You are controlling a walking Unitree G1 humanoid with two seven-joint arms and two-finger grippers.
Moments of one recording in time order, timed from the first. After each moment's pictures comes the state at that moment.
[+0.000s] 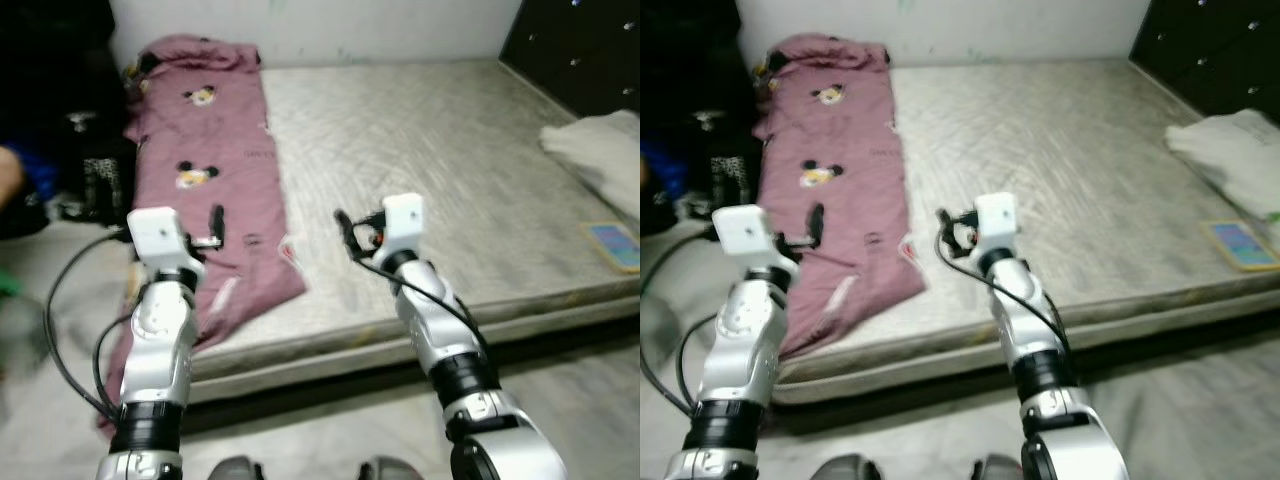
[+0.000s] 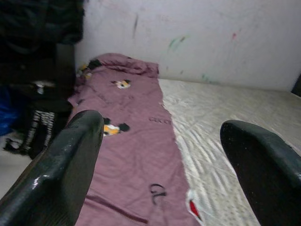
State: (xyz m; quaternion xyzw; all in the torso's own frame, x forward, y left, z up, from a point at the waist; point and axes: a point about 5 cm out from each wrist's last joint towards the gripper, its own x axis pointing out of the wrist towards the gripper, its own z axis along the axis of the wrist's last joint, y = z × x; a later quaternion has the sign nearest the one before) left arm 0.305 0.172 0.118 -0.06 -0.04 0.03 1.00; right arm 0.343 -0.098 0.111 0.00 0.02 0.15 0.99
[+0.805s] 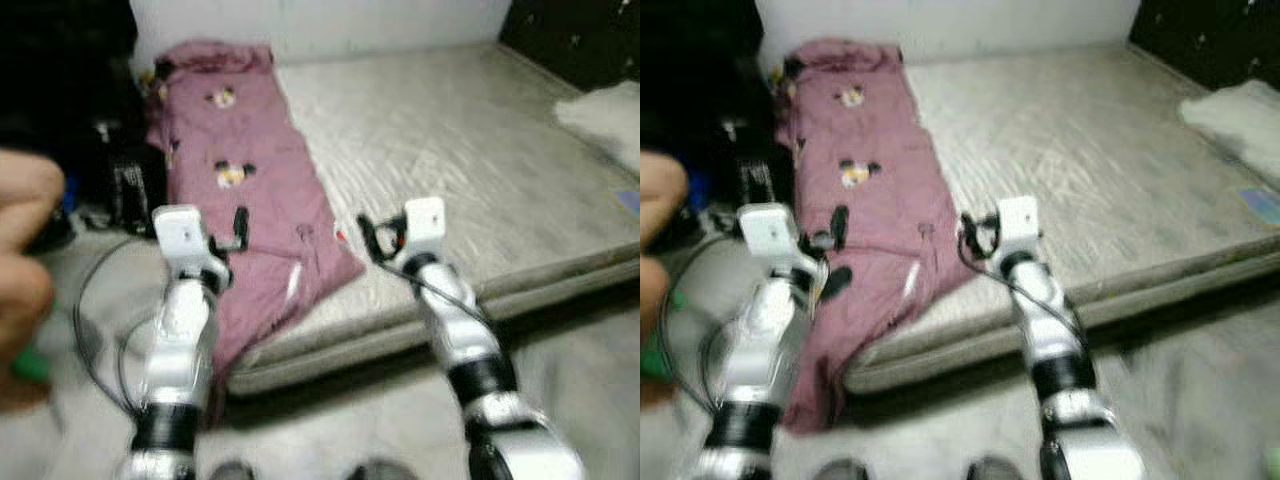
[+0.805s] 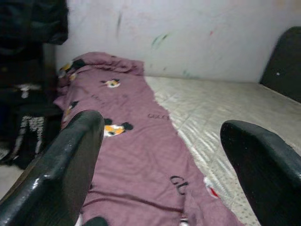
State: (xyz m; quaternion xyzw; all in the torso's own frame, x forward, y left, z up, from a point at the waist) left arm 0.306 0.156 0.120 -0.06 -0.04 0.00 1.00; right arm 0.342 -0.117 0.102 -0.01 0.03 0.13 0.99
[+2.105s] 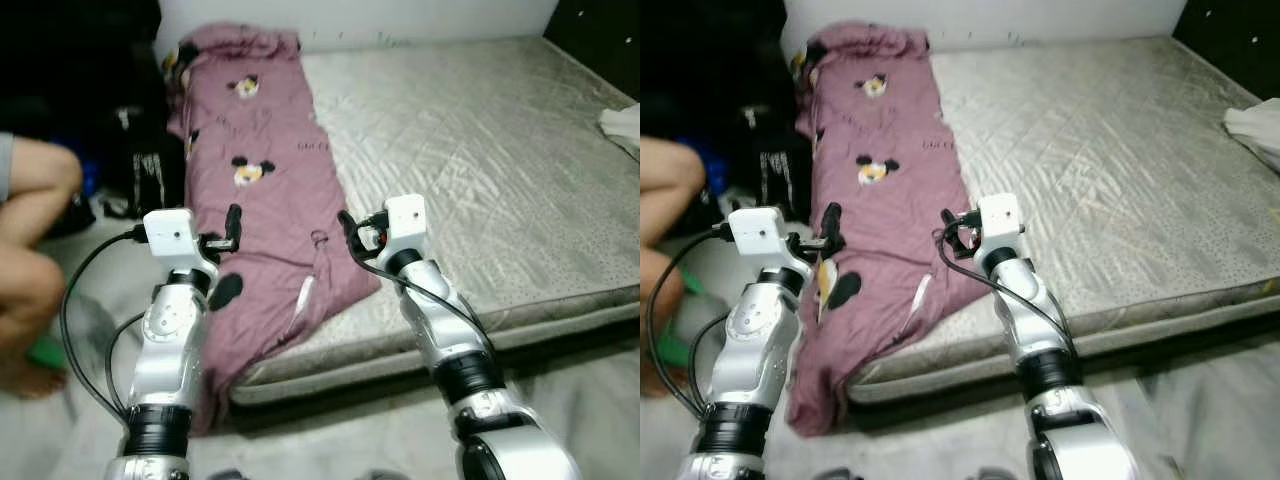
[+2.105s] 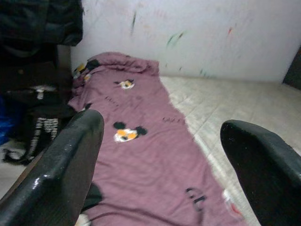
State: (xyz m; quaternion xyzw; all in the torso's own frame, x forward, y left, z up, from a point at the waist) left arm 0.304 0.149 0.120 -0.07 -0.05 -0.03 1.00; right arm 0.342 -0.114 0.102 -0.02 0.03 0.13 0.99
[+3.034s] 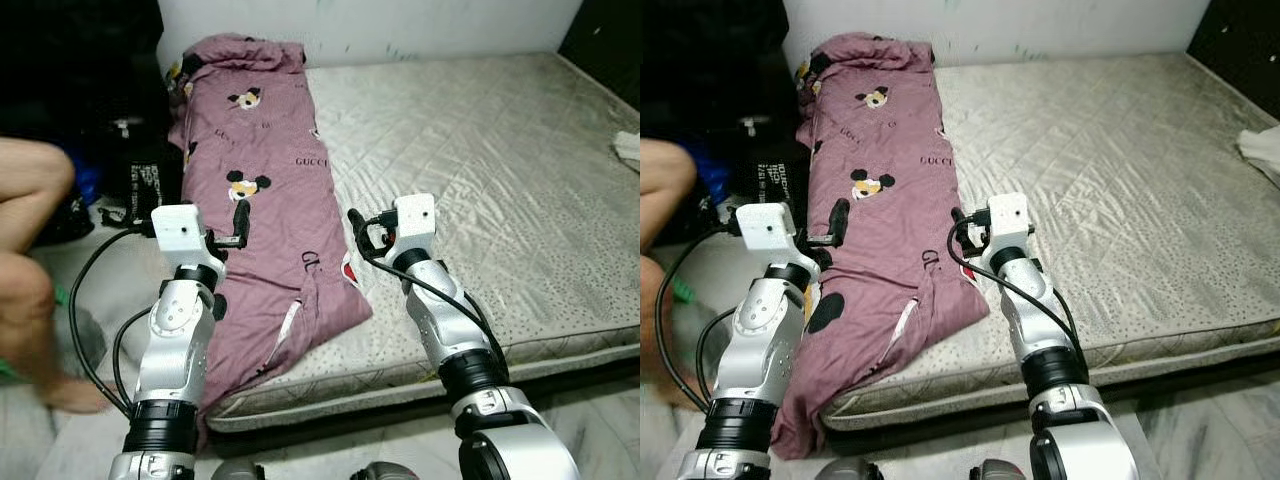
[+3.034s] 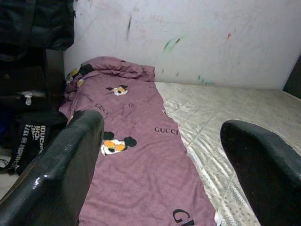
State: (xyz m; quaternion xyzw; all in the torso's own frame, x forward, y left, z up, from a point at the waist) left arm 0.307 0.154 0.125 -0.06 -0.05 -0.03 1.00; right arm 0.346 -0.111 0.107 -0.01 0.03 0.12 0.99
